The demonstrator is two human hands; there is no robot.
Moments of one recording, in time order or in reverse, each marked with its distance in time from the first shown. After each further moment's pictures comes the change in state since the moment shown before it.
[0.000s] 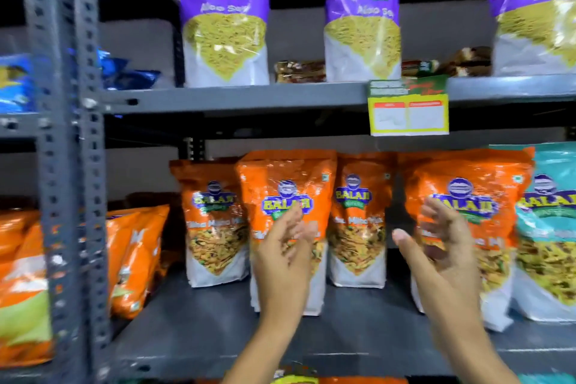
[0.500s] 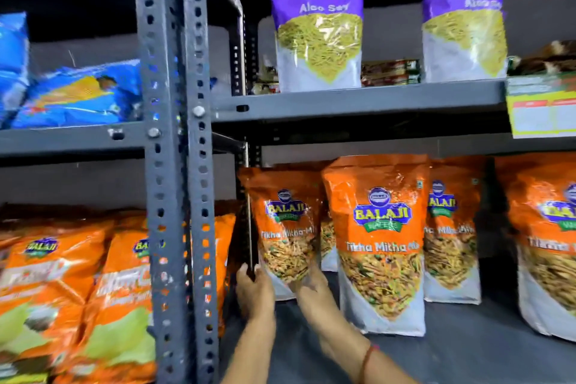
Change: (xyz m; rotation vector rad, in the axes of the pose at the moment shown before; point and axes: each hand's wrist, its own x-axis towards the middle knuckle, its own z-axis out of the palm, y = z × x) left_hand 0.084 -0.138 -0.178 0.310 0.374 -0.652; right_hand -0.095 0.030 0.286 -0.018 -0.562 0.586
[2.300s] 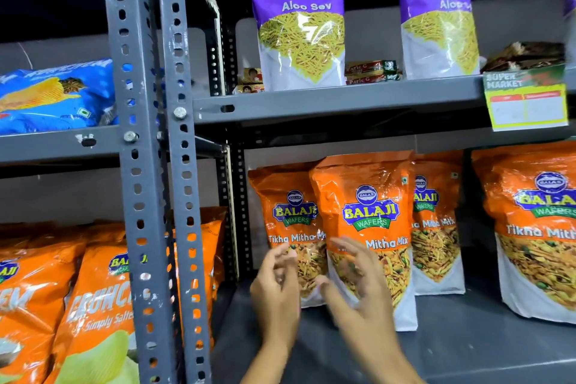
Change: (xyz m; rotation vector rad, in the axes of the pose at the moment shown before) left_hand -0.039 0.011 0.012 -0.124 -0.257 0.562; right_hand -0.048 -0.018 -0.055 -0.041 0.353 -0.603
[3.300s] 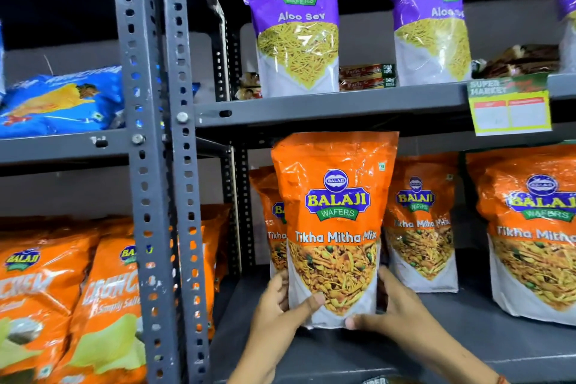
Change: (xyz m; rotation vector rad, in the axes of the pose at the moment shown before) left_hand -0.040 0.020 -0.028 -0.190 -0.479 -0.327; right_hand 0.006 0.043 -0.087 -0.225 -0.447 0.392
